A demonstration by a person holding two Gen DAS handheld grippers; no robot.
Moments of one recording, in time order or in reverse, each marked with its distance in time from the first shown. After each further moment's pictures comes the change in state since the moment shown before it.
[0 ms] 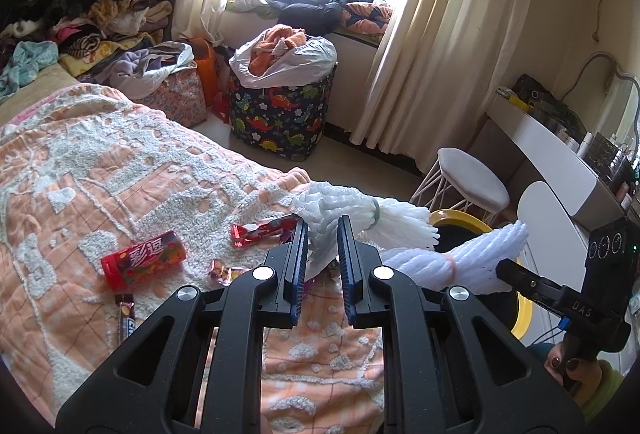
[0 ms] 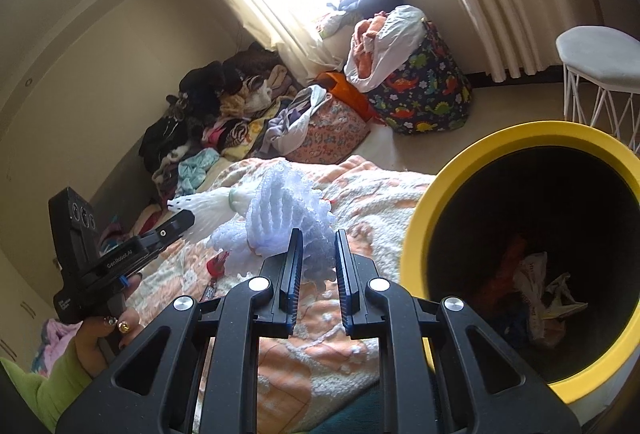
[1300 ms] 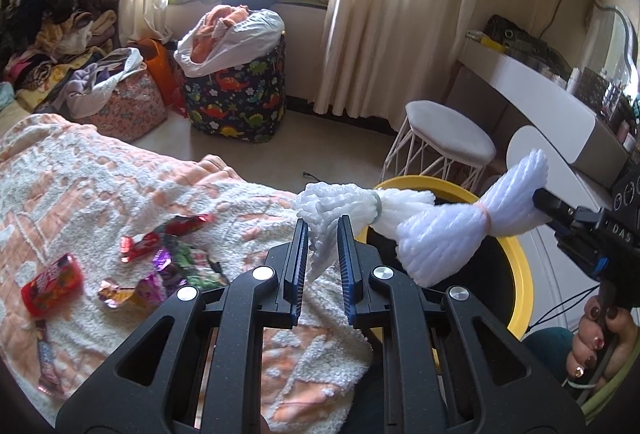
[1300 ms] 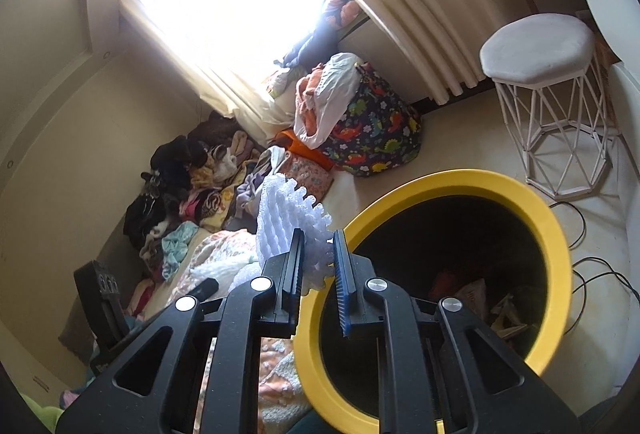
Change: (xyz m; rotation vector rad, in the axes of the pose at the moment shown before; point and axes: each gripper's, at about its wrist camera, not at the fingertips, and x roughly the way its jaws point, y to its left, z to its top) left arm 0.082 -0.103 -0.012 0.177 0.111 -0.046; right arm -0.076 -0.102 0.030 0.201 -0.189 -0.068
